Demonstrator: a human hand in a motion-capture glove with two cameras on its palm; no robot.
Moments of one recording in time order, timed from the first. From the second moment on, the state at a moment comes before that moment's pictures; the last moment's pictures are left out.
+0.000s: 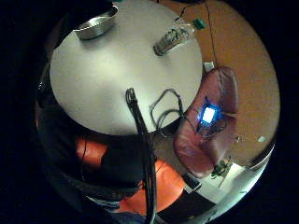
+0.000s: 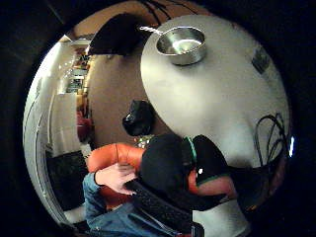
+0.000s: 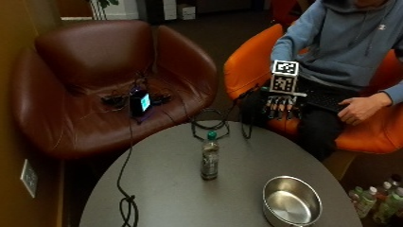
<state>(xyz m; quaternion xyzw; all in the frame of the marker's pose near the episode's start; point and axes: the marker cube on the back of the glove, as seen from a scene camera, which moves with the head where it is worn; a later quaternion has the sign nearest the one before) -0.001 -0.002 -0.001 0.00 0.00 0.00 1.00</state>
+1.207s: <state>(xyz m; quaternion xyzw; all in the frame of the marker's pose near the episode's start) 0.025 -0.053 -0.023 0.00 0.02 0.02 1.00</state>
